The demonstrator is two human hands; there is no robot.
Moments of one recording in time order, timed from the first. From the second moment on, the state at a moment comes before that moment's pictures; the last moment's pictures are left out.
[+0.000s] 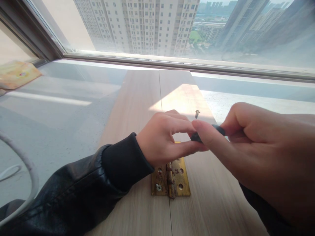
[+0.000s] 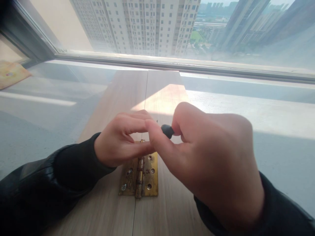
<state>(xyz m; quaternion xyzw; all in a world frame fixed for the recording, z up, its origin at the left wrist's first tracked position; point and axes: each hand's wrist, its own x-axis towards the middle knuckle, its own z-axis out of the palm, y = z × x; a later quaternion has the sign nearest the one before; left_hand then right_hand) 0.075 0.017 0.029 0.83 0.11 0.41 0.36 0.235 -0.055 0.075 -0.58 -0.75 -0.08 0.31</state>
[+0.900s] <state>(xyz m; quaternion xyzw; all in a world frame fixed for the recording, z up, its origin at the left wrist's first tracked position) 0.068 0.024 0.030 0.82 0.11 0.37 0.42 0.248 -0.051 0.074 -0.52 -0.81 -0.05 0.26</state>
